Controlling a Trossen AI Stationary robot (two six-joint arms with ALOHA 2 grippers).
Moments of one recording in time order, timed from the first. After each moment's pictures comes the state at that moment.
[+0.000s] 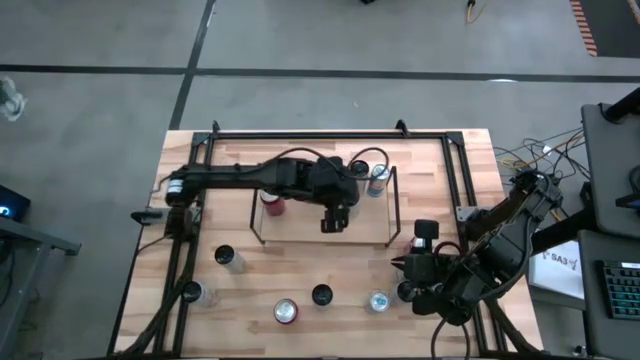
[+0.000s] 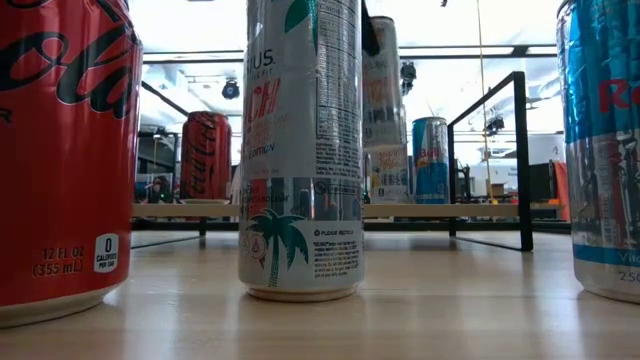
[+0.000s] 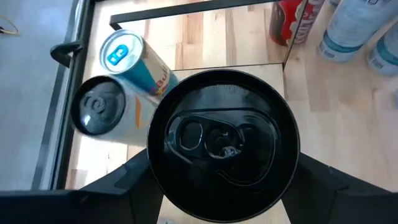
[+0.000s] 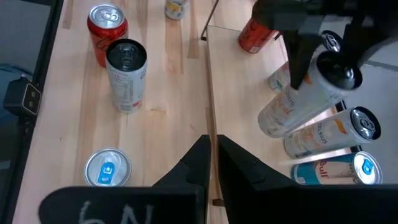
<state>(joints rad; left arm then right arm) -0.02 1.97 2.04 -0.99 -0.22 0.11 0.77 1.56 1.78 -1.33 0.66 0.58</state>
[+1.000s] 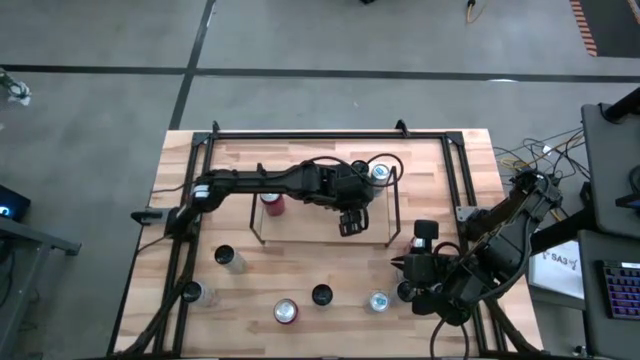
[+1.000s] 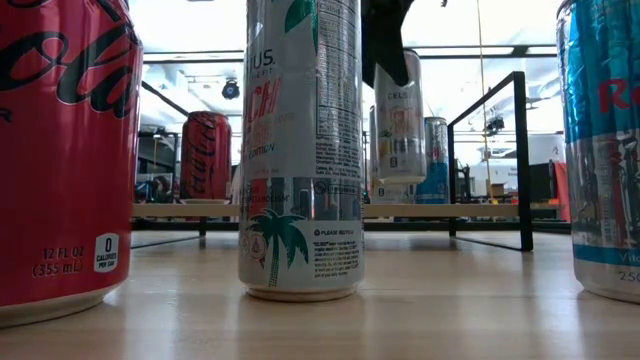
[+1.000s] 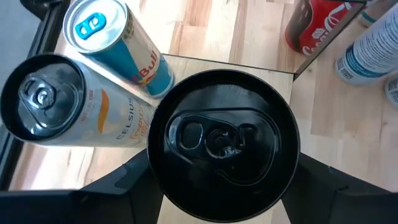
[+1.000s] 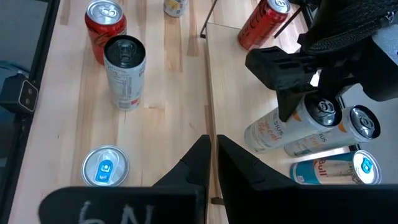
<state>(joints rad) -0.02 2.16 2.23 -1.07 -0.23 -0.12 0.77 1.56 1.77 -1.34 0.66 0.58</state>
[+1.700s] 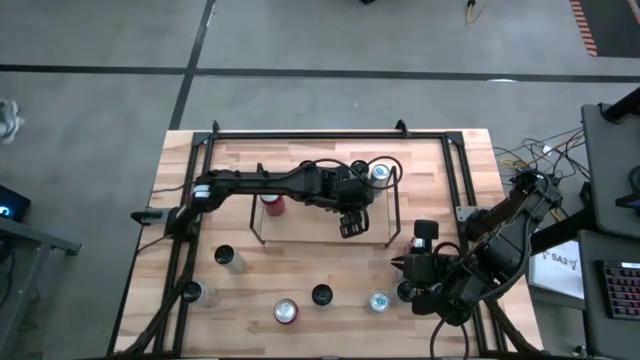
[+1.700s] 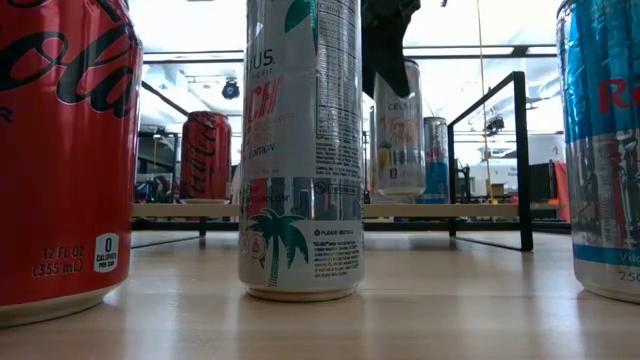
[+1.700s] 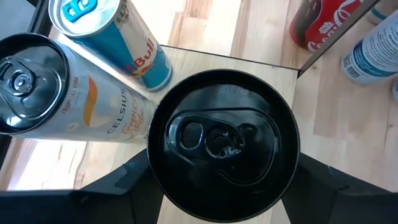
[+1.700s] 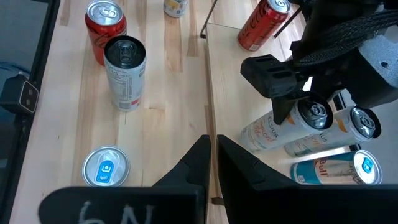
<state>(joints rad) -0.02 2.16 2.18 -1.04 -0.23 -0.15 0.77 1.56 1.77 -1.33 0.66 0.58</state>
